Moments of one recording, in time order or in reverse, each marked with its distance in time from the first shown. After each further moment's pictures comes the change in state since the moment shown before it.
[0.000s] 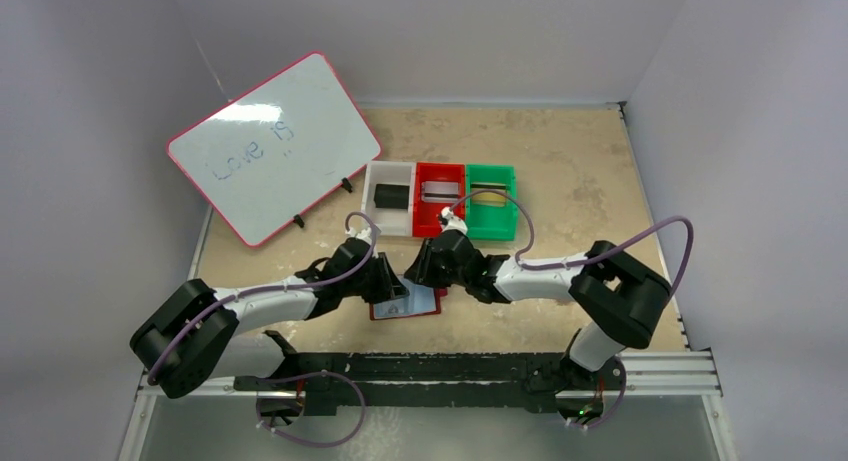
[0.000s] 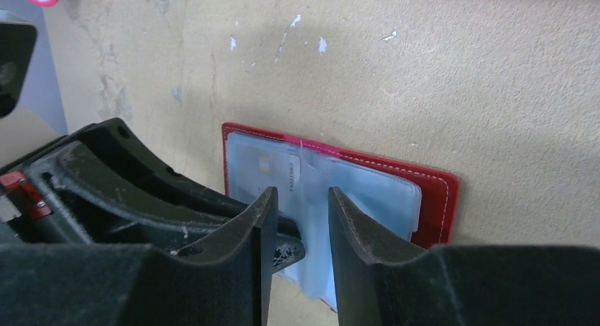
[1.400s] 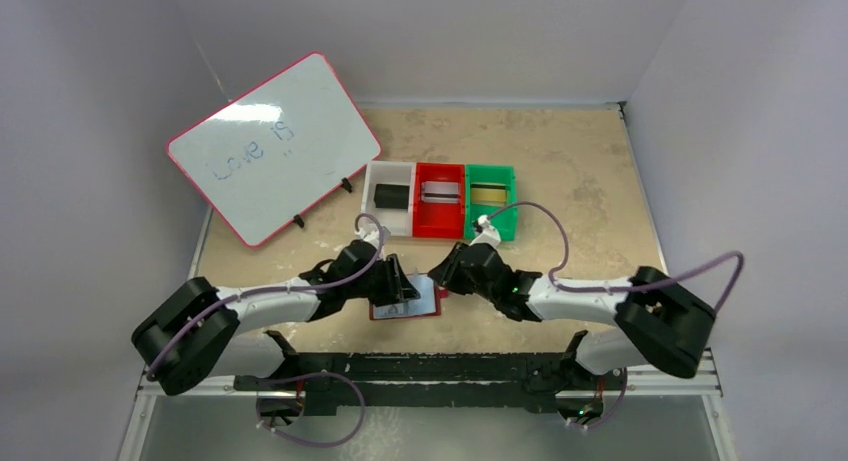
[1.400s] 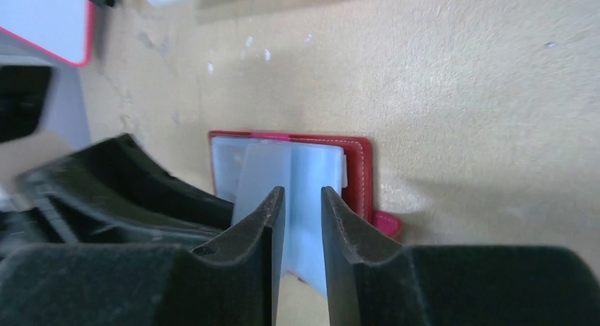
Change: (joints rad) left arm -0.035 -0.013 0.000 0.034 0.025 0.009; right arm -0.012 -0.161 -0.189 0.055 0.105 0.103
